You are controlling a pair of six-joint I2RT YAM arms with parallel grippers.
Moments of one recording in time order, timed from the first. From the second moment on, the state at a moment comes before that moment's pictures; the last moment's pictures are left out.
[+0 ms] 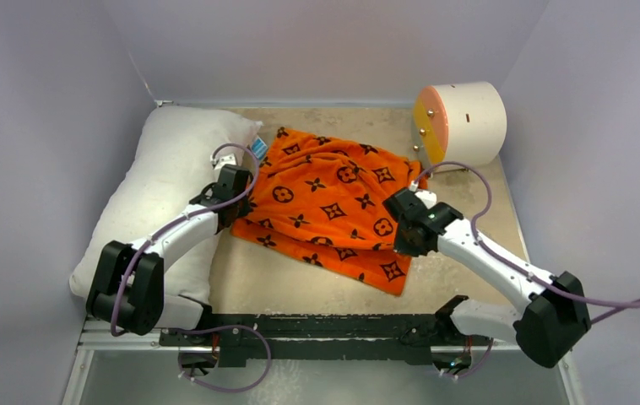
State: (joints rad) left arm -0.33 1.37 0.77 -0.27 -0.37 -0.51; right arm 0.59 1.15 0.84 -0.95 0.32 0.84
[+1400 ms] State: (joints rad) left arm -0.22 1.32 0.78 -0.39 -0.26 -0.41; right arm 1.26 1.31 1.06 -1.21 0.29 0.87
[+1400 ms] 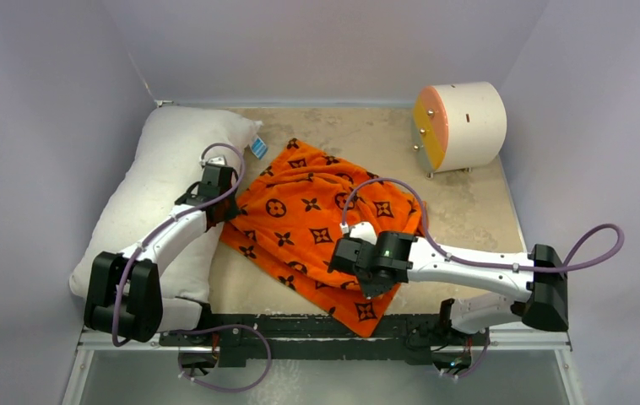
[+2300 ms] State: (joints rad) left arm -0.21 1.24 0.80 -0.46 -0.26 -0.38; right arm 1.59 1.31 1.10 -1.20 0.22 0.89
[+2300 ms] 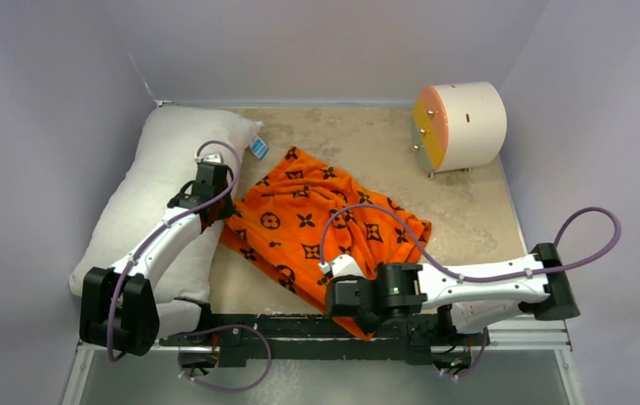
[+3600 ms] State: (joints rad) left arm -0.22 1.98 1.66 -0.45 0.09 -0.27; right arm 0.19 1.05 0.86 -0.64 -0.03 0.70
